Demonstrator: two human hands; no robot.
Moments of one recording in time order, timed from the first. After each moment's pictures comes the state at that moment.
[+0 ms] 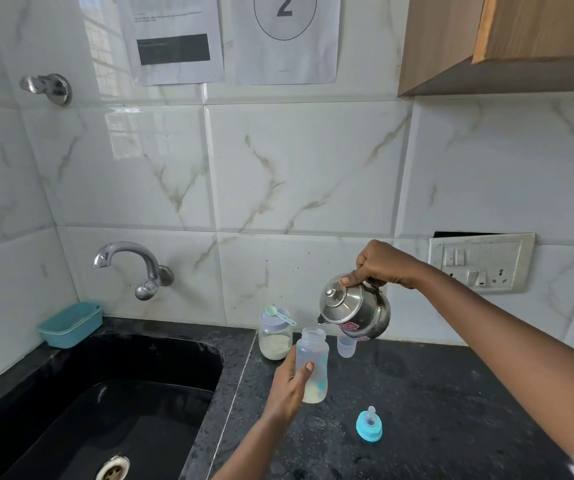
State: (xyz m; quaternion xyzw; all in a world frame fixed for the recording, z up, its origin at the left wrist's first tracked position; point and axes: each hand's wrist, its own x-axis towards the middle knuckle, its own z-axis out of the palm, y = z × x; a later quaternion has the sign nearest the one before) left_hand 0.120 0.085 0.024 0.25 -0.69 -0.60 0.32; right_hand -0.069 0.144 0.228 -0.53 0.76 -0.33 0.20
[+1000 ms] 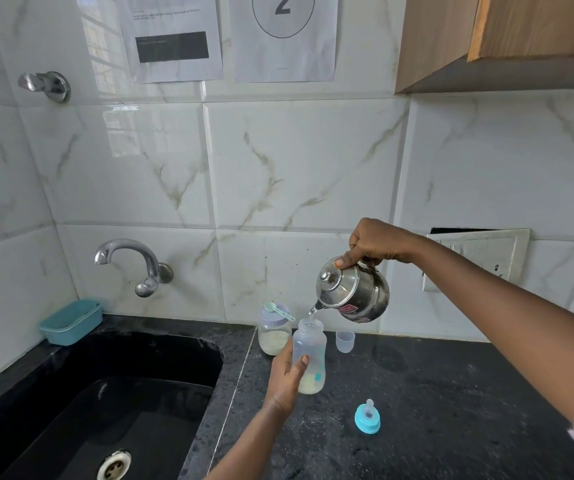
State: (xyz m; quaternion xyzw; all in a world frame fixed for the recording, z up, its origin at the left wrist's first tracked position) left_hand 0.118 0.084 0.026 0.21 -0.66 -0.61 0.38; right_hand -0.055 0.142 0.262 -0.56 0.76 -0.29 0.18
